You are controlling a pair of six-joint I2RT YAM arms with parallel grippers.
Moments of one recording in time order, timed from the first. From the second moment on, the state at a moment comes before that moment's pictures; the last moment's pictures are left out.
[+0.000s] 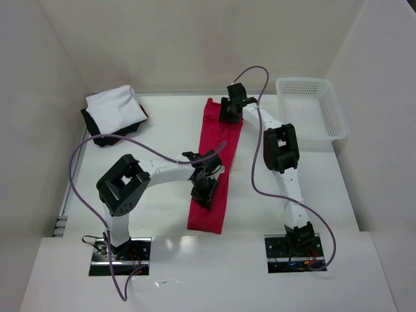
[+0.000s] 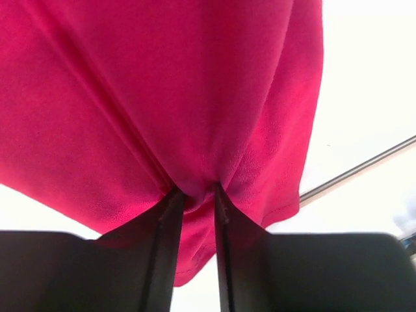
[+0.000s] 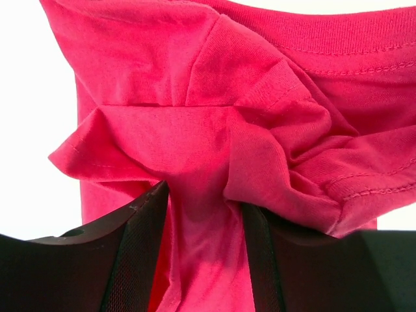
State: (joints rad) left arm -0.85 1.88 1.21 -0.71 0.29 -0.48; right arm 0.32 2.46 2.10 -0.50 -0.03 0.42
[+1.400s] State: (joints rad) left arm -0.71 1.60 1.07 -0.60 0.30 -0.64; right arm 0.36 2.18 1.70 -0.34 -0.23 0.42
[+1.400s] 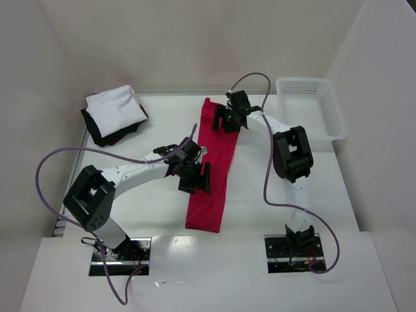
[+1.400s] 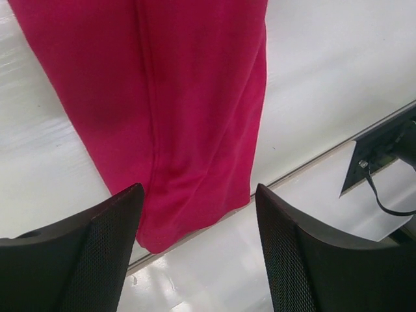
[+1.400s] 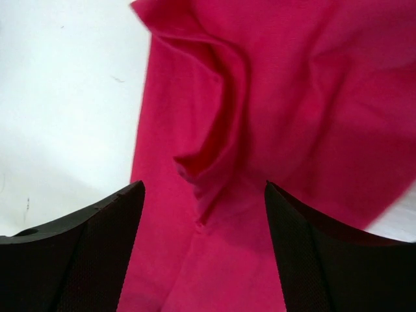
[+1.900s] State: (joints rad) left arm -0.71 1.64 1.06 -0.59 0.32 -0.64; right arm 0.40 2.32 1.87 -0.35 -0.24 0.44
